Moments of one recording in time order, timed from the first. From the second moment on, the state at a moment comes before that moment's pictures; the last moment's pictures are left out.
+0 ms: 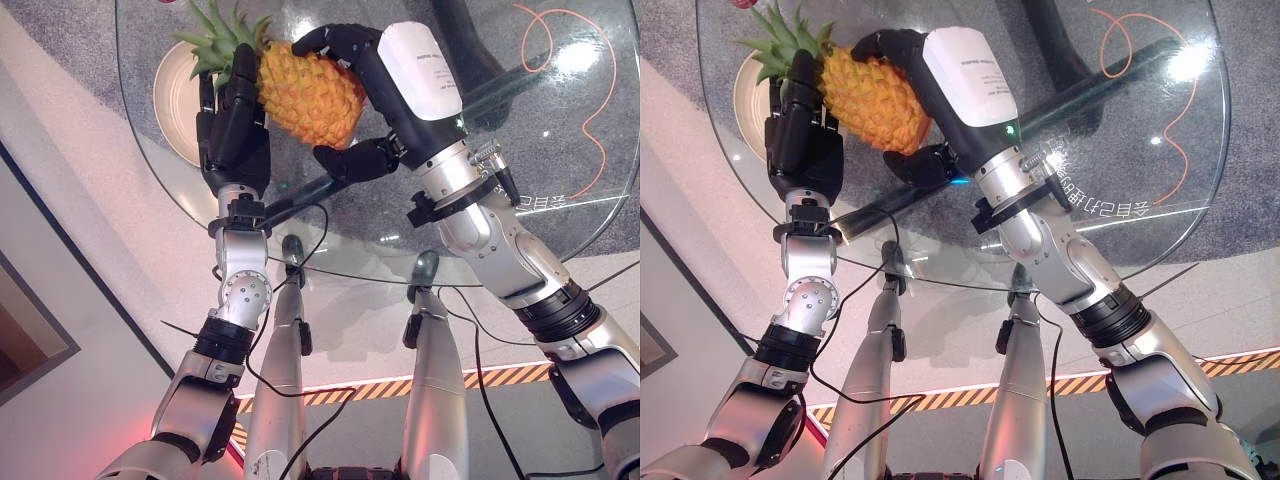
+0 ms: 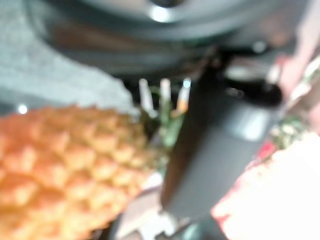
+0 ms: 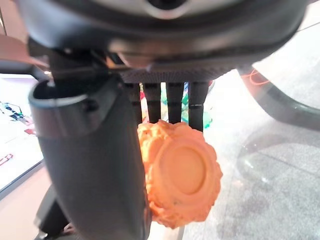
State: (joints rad) left arm -0.70 0.22 -0.17 0.22 -1.30 -0.45 0.09; right arm -0.90 -0.64 0.53 -0.03 -0.39 -0.06 -0.25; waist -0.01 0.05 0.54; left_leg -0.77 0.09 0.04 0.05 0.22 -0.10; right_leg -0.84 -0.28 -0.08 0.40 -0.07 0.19
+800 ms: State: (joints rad) left arm -0.70 0.25 -0.14 0.25 -1.30 -0.50 0.10; right arm -0.92 -0.67 0.58 -0.03 -0.39 -0.14 -0.24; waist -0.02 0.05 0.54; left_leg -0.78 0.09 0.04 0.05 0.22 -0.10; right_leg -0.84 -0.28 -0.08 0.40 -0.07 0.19
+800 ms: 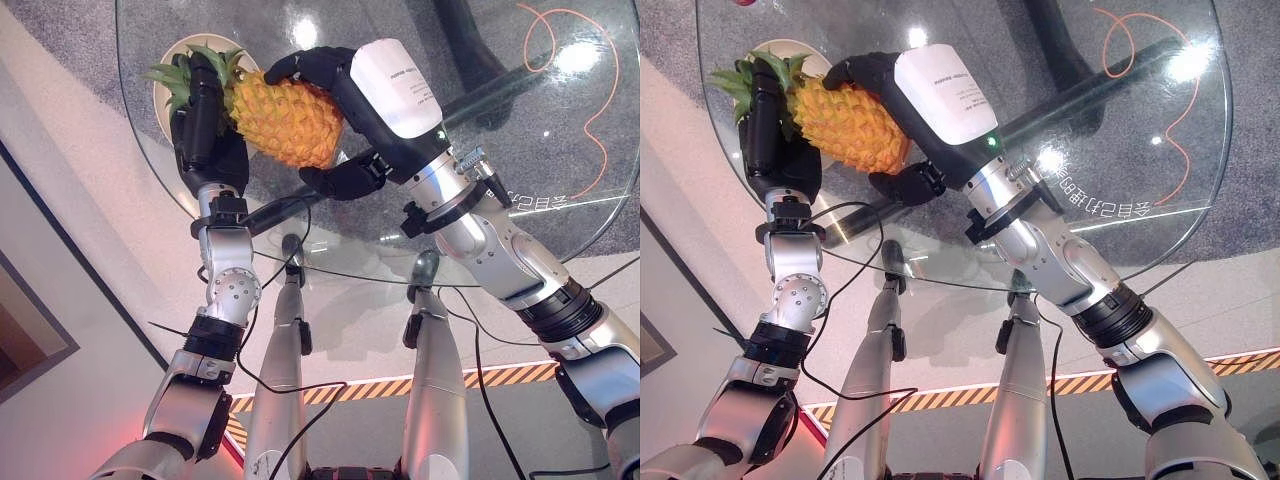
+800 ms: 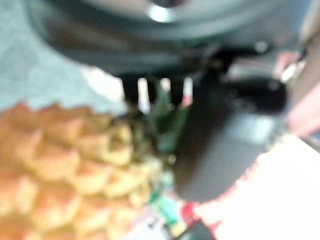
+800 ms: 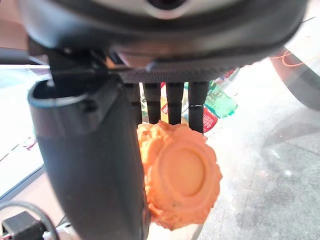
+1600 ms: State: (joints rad) left arm -0.74 0.25 -0.14 0.25 -1.28 -0.53 0.09; right arm -0.91 -0.66 0.58 -0.03 -0.39 -0.14 -0.24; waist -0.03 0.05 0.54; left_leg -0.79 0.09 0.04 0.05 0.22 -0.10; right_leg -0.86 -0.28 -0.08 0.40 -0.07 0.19
